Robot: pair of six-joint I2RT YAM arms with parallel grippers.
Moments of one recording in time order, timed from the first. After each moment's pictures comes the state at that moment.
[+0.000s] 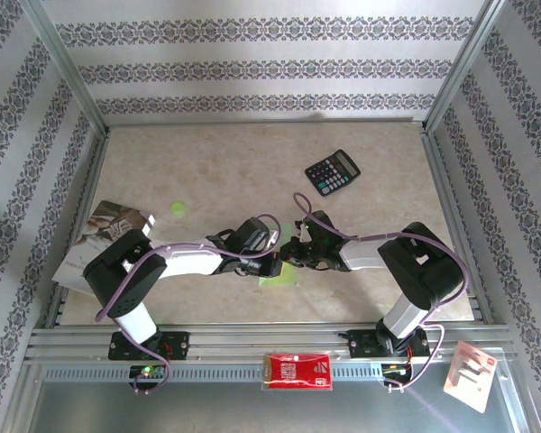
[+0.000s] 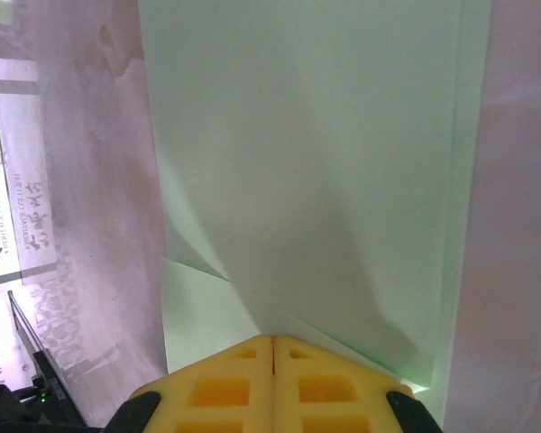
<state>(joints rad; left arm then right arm) -0.81 1.68 0.79 -0.03 0.38 -0.68 0.60 1.66 0.57 0.22 -0.49 0.91</state>
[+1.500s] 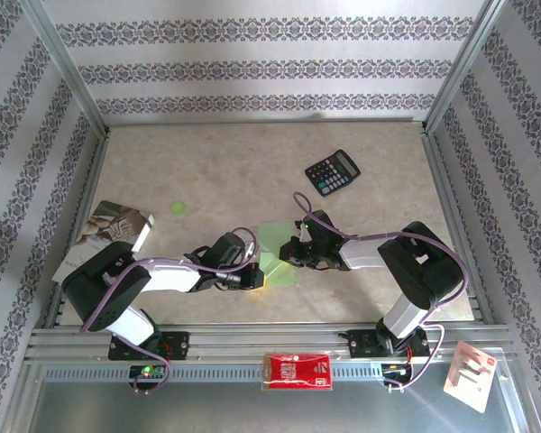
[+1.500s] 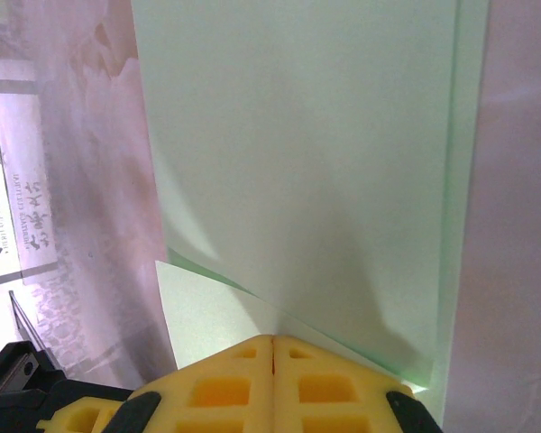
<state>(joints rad) -0.77 1.53 0.48 0.17 0.42 -0.82 0.59 1.66 0.57 0.20 -0.50 0.90</state>
